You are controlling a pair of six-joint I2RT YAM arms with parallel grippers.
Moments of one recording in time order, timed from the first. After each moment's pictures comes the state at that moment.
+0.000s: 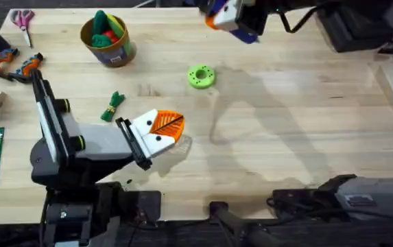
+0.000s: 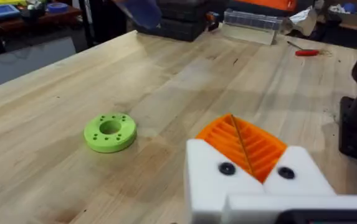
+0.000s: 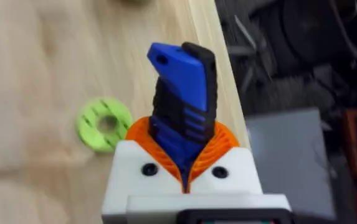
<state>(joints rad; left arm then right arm) 0.08 0.01 0.02 -0.12 1.10 0.06 0.45 1.51 1.39 -0.53 -0.28 -0.92</state>
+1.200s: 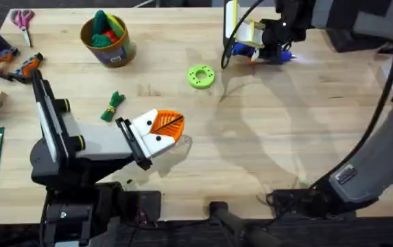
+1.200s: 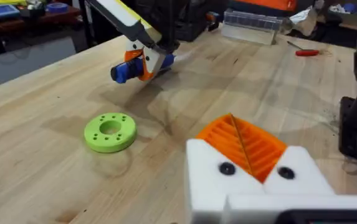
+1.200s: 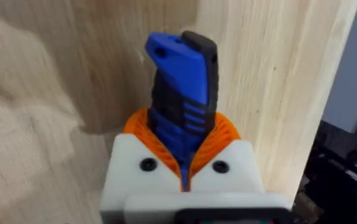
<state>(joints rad) 0.08 0.01 0.02 -0.12 1.10 0.06 0.17 1.97 1.40 -0.50 -0.05 -1.37</state>
